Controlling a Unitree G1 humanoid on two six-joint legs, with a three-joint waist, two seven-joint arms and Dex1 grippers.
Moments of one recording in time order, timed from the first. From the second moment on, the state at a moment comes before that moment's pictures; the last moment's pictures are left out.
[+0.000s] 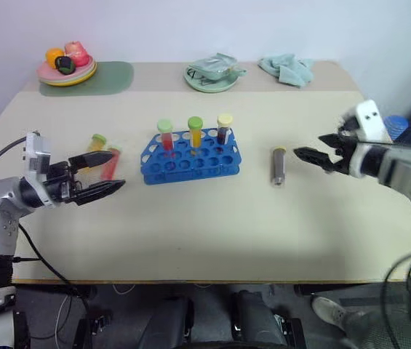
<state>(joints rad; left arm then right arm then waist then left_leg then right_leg) -0.34 0.78 0.29 0.13 -0.66 0.34 -1.39 -0.69 -0.79 -0.14 0.04 0.52 1.12 0.58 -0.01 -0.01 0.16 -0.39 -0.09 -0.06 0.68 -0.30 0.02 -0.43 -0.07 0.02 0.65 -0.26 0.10</state>
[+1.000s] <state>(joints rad) -0.52 0.66 -0.03 0.14 -0.49 0.27 -1.46 -1.24 -0.52 0.05 1.05 0.19 1.04 0.58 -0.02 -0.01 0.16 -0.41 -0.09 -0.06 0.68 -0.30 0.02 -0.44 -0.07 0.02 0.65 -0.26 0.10</state>
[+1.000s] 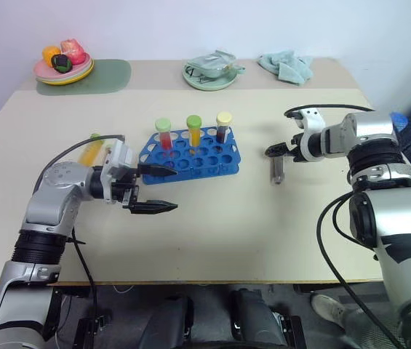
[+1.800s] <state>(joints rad) -0.48 0.63 -0.05 0.12 -0.48 0.28 -1.43 -1.27 -0.48 0.10 1.14 -0.01 0.91 0.65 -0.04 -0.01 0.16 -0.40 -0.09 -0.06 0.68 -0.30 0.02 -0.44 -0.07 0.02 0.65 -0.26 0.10</state>
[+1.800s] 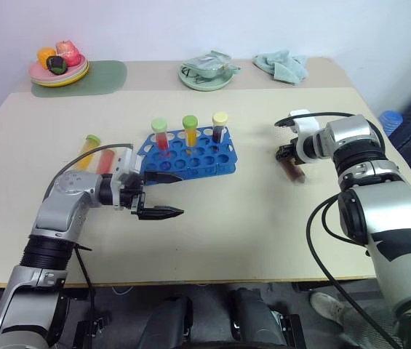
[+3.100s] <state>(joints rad) -0.19 0.66 0.19 -0.06 -0.58 0.29 -1.19 -0.64 0.03 -0.08 0.61 0.22 -0.51 0.59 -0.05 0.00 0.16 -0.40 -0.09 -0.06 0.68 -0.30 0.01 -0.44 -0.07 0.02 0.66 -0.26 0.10</state>
